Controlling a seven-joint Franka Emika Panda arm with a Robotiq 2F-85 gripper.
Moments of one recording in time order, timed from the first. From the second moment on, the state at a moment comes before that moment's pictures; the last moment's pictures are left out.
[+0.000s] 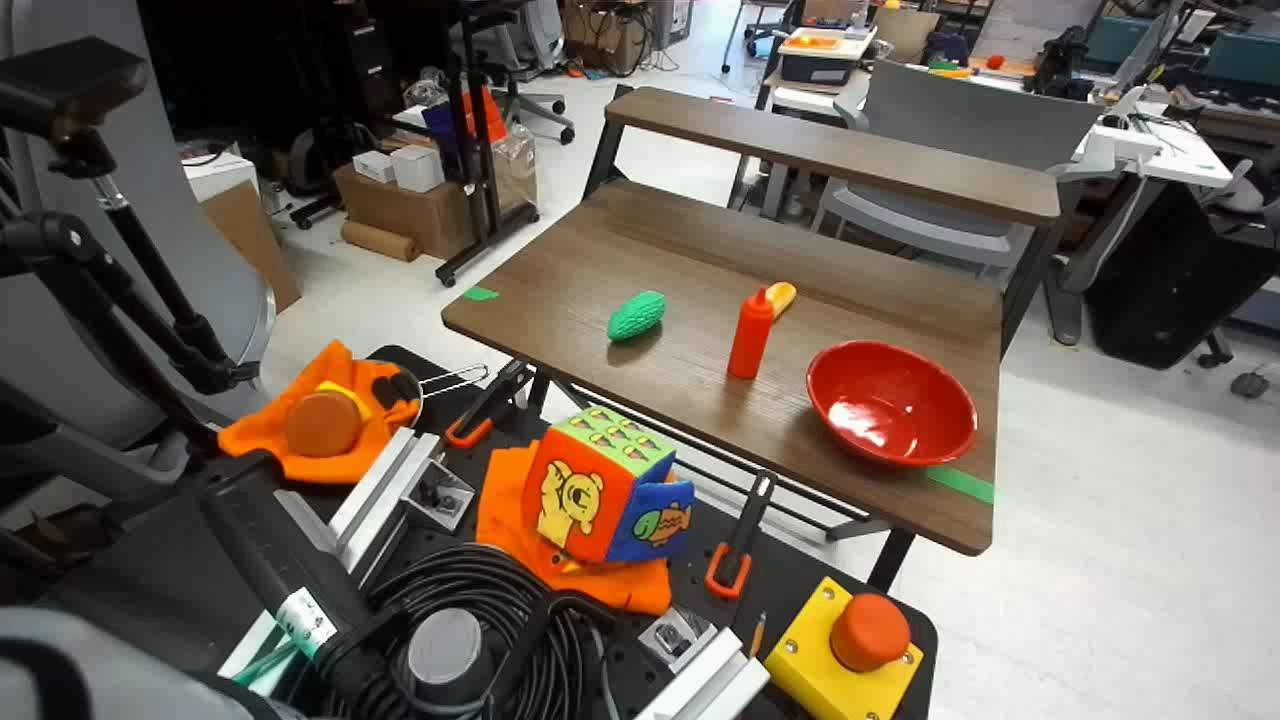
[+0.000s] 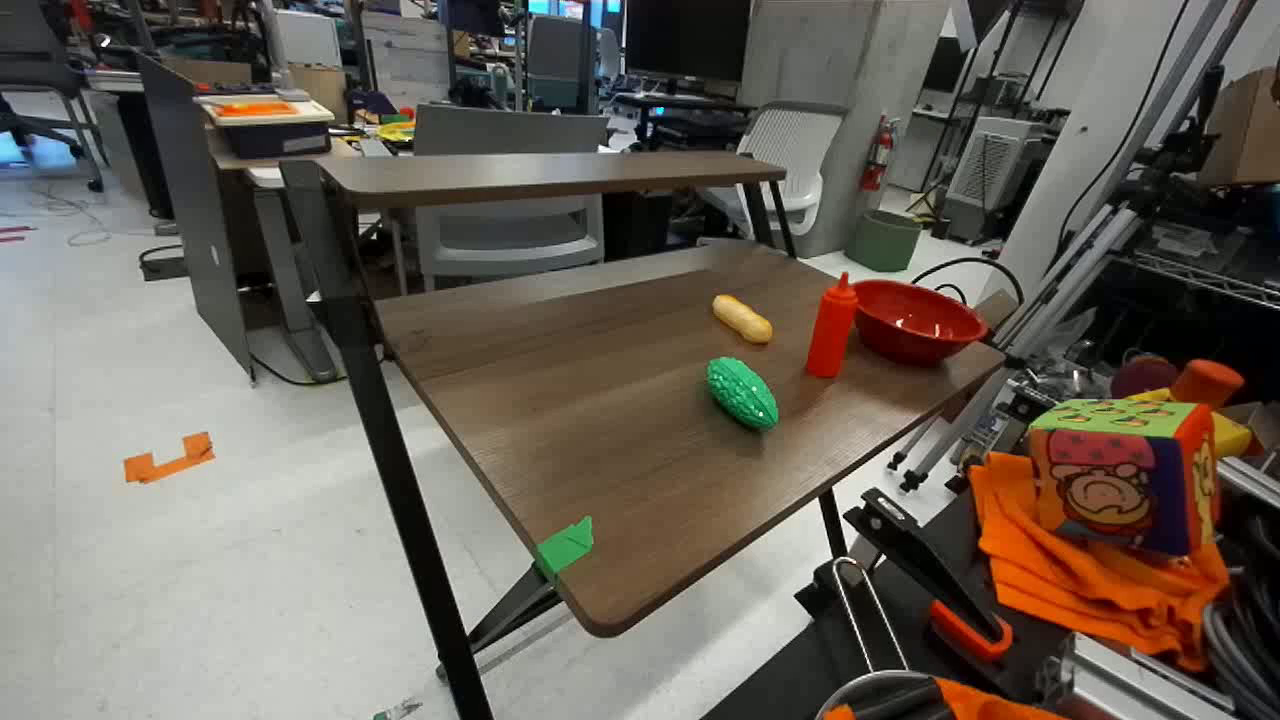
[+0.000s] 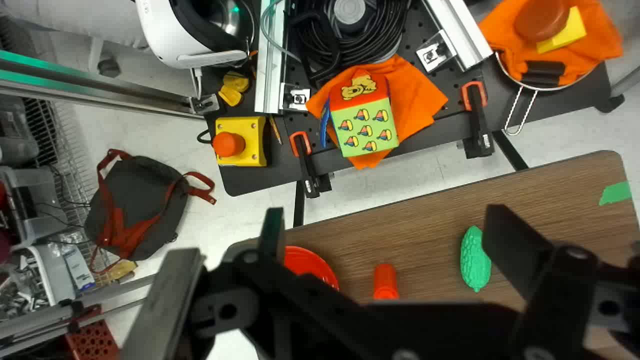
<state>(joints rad) -0.05 -0.42 0.14 -2.18 -0.09 1.47 0.31</state>
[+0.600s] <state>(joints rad) -0.05 -0.42 0.13 -2.19 -0.09 1.49 0.31</state>
